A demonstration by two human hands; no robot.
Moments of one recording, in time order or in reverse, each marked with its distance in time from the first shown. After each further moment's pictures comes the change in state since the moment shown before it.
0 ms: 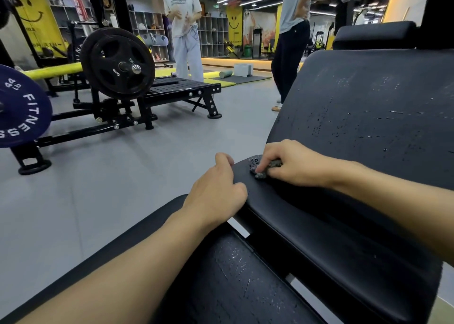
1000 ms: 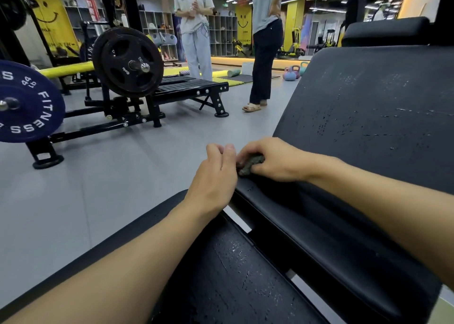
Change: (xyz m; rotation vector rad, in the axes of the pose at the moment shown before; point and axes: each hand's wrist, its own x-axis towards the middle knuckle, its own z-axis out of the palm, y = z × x) left_hand 0.002 0.001 0.001 -0.380 0.179 -0.087; right_hand 0.017 -0.028 0.013 -0.011 -0.046 -0.083
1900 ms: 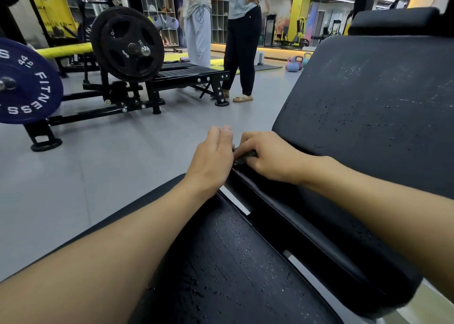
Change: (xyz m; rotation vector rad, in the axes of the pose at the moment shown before) left_hand 0.005 0.001 -0.001 -0.157 0.046 -0.025; right_hand -0.013 -0.018 0.018 -0.077 0.104 -0.111
